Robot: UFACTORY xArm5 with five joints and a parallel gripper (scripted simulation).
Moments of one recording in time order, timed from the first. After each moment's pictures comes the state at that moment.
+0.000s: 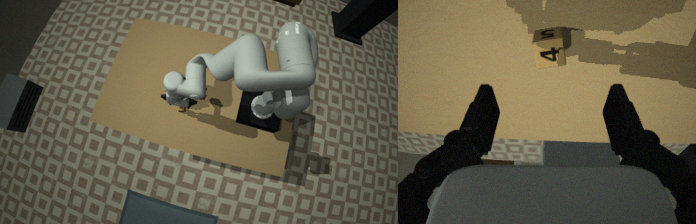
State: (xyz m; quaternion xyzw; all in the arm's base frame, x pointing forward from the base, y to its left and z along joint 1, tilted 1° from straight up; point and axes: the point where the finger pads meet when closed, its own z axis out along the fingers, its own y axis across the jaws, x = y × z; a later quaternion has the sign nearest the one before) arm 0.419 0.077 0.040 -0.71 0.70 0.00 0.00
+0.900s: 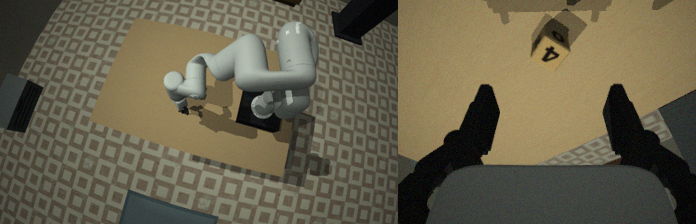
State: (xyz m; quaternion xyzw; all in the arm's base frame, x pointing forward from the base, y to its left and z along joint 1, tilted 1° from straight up) arm 0.419 0.077 0.041 -0.36 0.93 0.00 0.01
